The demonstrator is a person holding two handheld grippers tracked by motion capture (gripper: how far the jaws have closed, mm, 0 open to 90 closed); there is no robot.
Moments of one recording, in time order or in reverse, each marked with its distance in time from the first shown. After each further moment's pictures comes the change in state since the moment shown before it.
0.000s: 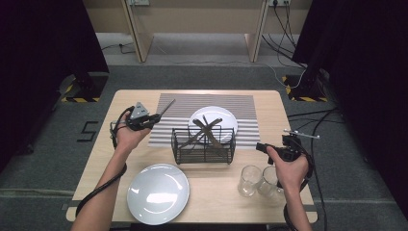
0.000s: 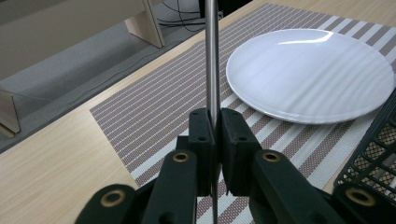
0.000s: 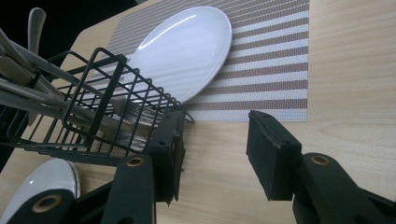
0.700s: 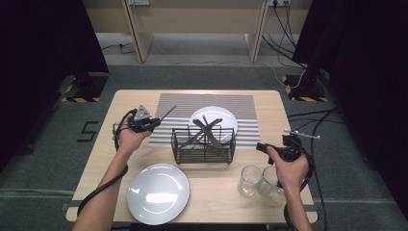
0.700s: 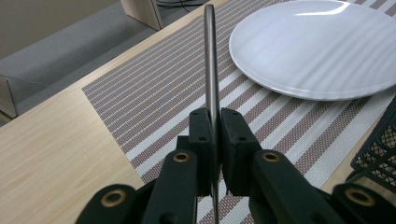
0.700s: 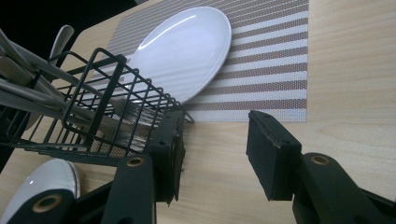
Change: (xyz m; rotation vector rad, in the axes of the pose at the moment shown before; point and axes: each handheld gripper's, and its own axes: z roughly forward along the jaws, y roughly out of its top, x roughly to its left) left arm 0.001 -0.013 0.013 0.062 -0.003 -0.006; right arm -0.001 0.000 0.000 -0.001 0.003 0.002
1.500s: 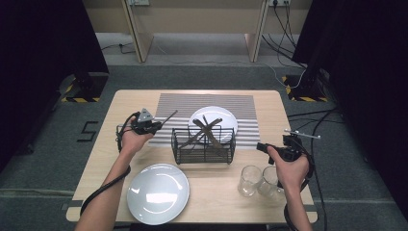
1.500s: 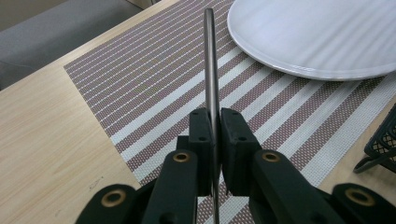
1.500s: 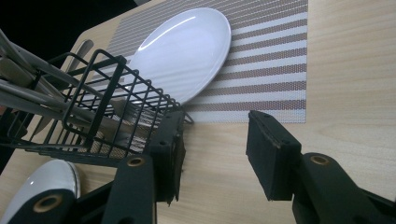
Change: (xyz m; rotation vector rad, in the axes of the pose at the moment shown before) left arm -0.001 -0.012 0.016 0.051 -0.018 -0.023; right arm -0.001 0.000 -0.001 -0.003 0.002 0.000
